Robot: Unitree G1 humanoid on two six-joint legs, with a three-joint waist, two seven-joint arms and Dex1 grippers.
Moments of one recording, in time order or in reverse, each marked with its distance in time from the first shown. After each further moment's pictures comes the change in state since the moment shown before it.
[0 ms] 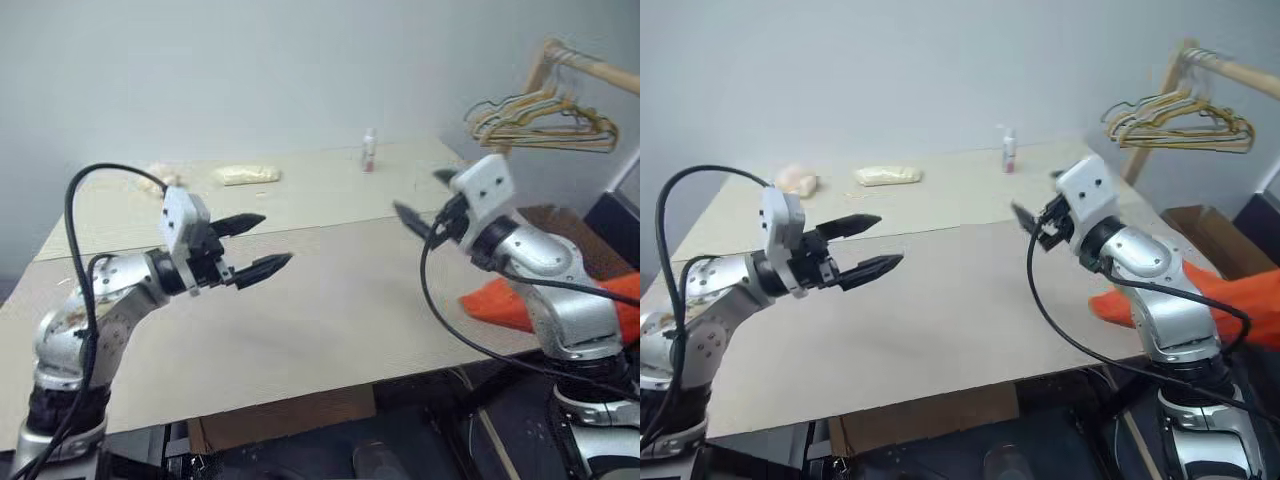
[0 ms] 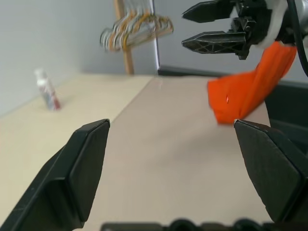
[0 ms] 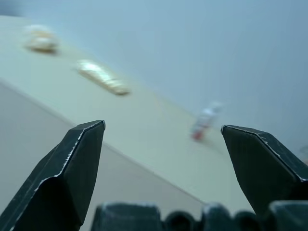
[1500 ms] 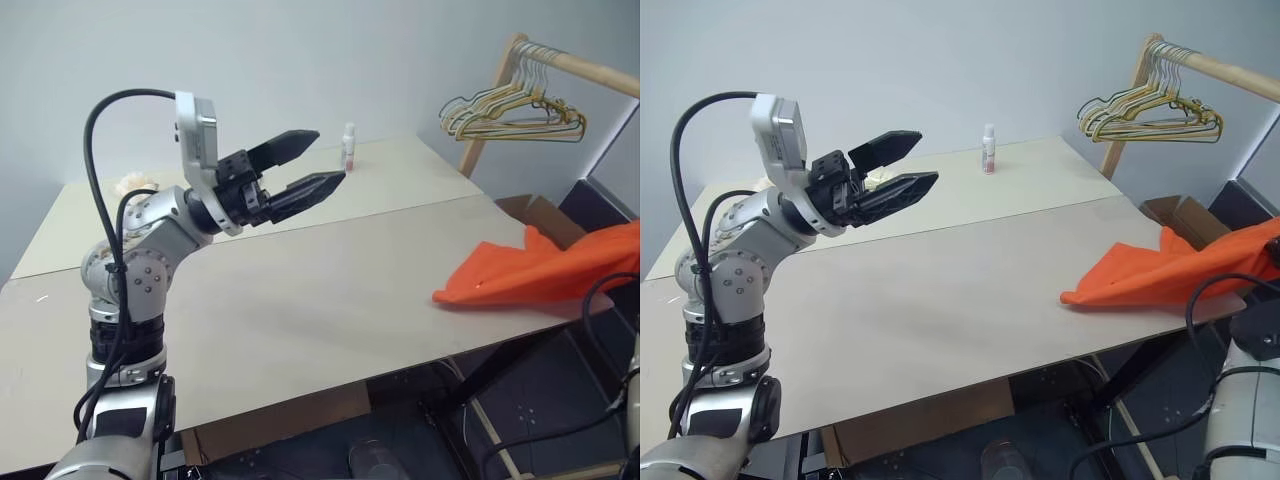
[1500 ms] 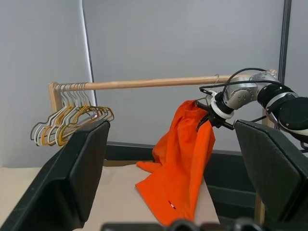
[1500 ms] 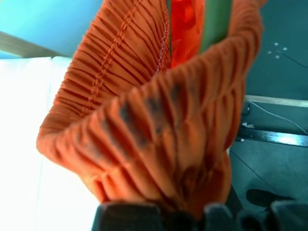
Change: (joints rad) left arm -0.456 -0.279 -0.020 0.194 -0.187 0.069 -0.013; right arm -0.642 -0.236 -1.168 1.039 0.098 0.817 -1.273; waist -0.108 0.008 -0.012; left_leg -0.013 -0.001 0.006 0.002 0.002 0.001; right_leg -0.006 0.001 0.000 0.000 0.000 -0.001
